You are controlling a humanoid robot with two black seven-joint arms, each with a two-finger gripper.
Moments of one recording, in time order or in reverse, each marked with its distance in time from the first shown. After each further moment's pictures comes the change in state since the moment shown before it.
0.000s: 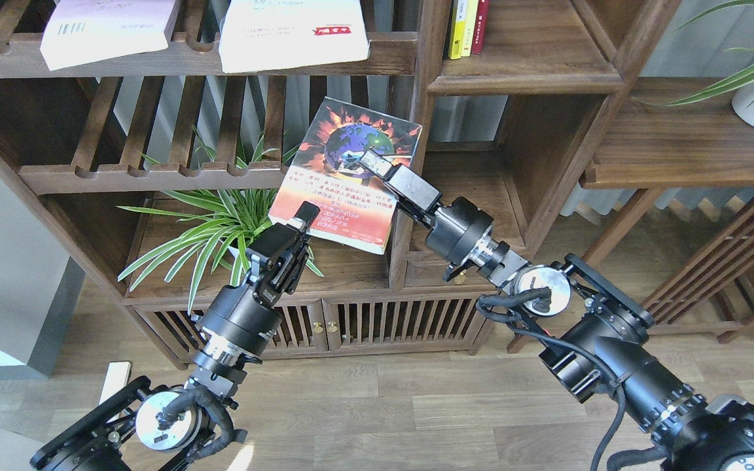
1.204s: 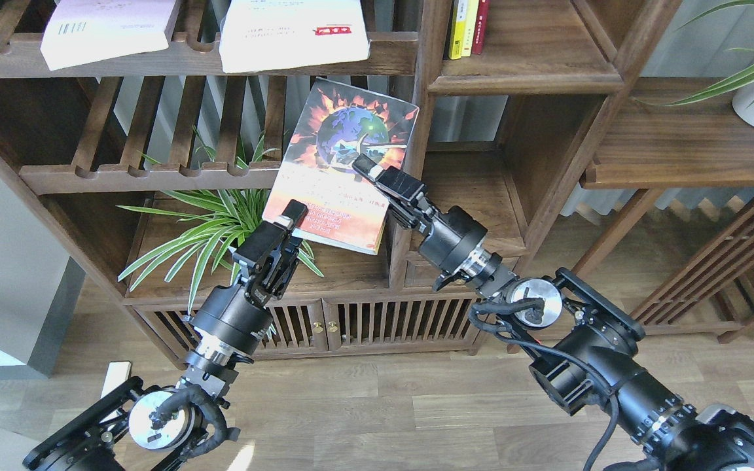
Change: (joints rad) left arm 0.004 0.016 -0.010 0.019 0.000 0.000 -0.004; right arm -0.032 0.021 -0.011 0.000 0.113 0.037 -0.005
